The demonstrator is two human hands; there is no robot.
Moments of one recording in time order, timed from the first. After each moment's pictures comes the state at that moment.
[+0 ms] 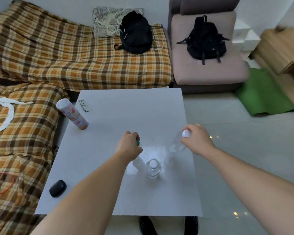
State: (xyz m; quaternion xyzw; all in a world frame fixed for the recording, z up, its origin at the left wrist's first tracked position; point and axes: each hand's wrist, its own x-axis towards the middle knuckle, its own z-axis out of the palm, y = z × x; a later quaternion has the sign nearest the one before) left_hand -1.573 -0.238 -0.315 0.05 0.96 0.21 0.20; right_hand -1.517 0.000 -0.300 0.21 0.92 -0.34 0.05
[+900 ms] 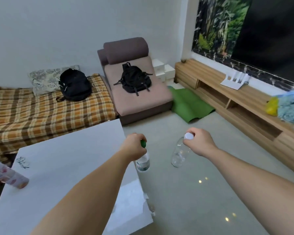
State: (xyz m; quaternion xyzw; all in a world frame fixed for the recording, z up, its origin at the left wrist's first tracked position) left_hand -1.441 0.021 -0.209 0.35 0.91 0.19 0.14; right_hand -1.288 0.212 -0.200 0.36 0.85 -0.35 -0.12
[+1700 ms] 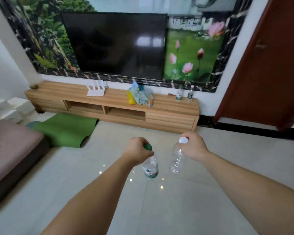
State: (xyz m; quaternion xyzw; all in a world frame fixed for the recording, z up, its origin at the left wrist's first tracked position) left_hand -1.157 0.339 -0.195 0.67 0.66 0.20 0.28; right_hand -0.946 0.345 -0.190 0.71 0.56 -0.31 -0.27
